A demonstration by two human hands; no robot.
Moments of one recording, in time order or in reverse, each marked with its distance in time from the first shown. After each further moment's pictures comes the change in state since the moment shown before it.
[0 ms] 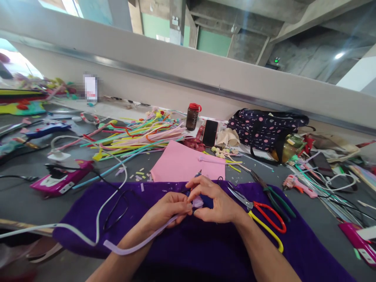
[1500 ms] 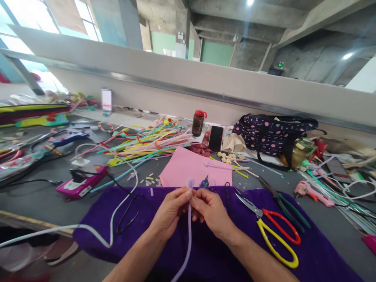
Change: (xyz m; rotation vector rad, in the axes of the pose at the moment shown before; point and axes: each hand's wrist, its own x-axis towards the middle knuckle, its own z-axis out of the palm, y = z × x) left_hand -0.001 -0.002 0.003 -0.211 0.312 0.328; right_hand 0.013 0.003 0.056 0.575 0.343 0.403
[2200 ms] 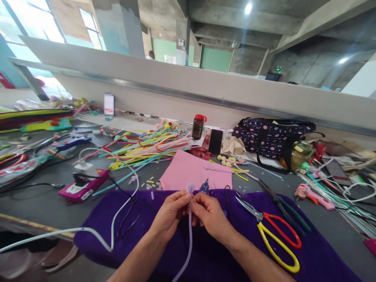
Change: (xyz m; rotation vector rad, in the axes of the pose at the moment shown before) left_hand 0.001 0.002 -0.002 -0.056 0.012 -0.034; right_hand -0.002 0.001 0.001 -0.112 -0.038 -0.047
